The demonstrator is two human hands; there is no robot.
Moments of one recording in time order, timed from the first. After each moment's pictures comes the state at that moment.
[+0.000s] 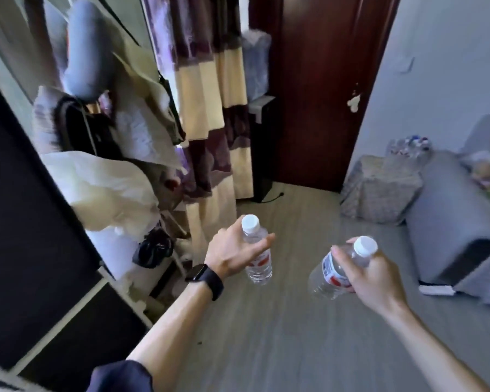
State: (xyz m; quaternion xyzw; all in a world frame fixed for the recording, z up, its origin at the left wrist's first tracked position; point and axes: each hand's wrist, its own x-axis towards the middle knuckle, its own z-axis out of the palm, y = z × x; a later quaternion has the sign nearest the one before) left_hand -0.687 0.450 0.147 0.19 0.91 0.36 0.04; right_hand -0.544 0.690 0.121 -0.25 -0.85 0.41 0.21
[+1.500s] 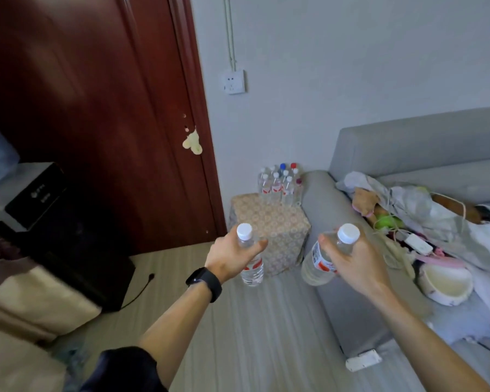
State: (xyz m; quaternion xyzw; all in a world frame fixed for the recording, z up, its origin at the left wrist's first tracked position) left_hand -1.199 1.341 0.101 0.36 0.84 0.33 0.21; right_hand -0.973 1.486 0.111 -0.47 -0.77 0.34 0.27
